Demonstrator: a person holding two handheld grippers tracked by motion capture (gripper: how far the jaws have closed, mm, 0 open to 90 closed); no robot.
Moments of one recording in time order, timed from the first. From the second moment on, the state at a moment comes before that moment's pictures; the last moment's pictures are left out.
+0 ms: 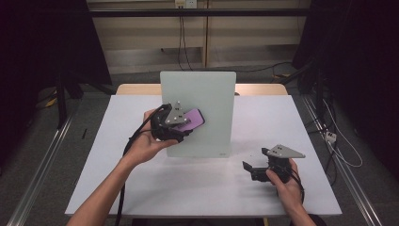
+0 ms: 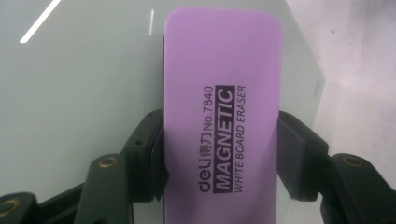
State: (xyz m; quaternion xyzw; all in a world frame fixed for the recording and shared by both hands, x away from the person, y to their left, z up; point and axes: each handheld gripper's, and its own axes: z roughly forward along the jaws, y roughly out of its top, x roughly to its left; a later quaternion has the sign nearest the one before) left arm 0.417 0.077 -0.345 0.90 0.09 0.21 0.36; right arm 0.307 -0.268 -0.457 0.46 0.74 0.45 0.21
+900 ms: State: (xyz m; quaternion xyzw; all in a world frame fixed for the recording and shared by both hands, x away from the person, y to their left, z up) left arm 0.395 0.060 -0.409 0.95 0.05 0.14 0.29; right arm 0.308 -0.266 -0.457 0.46 0.74 0.45 0.21
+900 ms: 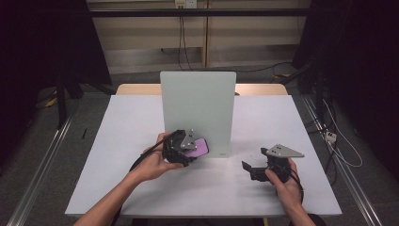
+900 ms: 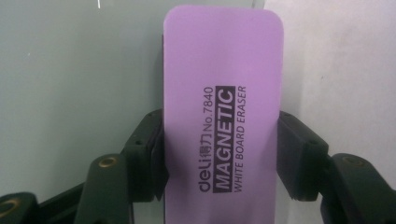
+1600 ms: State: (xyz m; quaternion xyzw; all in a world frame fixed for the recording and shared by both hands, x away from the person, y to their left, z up) left arm 0.403 0.110 -0.378 0.91 0.13 0.15 0.35; right arm 0.309 -0.265 -0.457 0.46 0.74 0.45 0.21
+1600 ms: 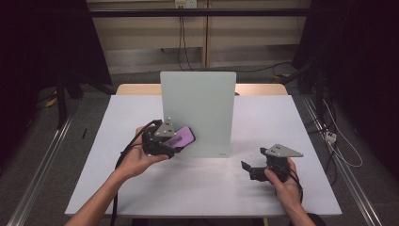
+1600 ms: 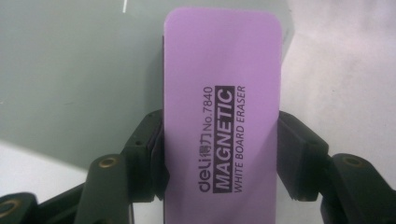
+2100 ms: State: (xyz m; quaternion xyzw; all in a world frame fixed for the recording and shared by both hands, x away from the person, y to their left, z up) left arm 0.399 0.129 -0.358 0.90 0.14 0.13 0.40; right arm 0.307 -0.266 -0.456 0.45 0.74 0.45 0.21
